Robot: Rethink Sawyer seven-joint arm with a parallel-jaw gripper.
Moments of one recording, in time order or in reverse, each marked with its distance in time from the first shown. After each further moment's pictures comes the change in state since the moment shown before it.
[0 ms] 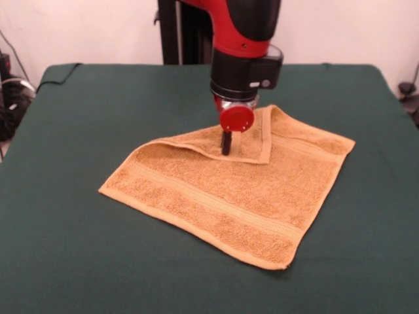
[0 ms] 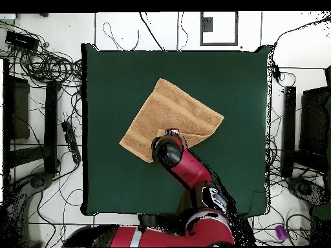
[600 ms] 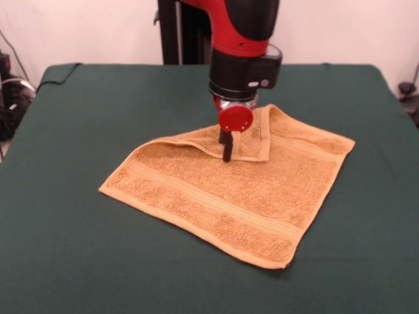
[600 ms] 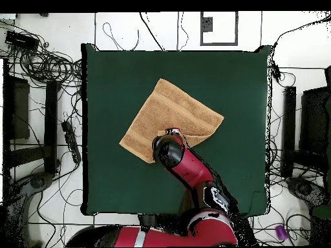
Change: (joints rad) arm -0.014 -0.006 0.010 0.001 0.000 0.000 0.000
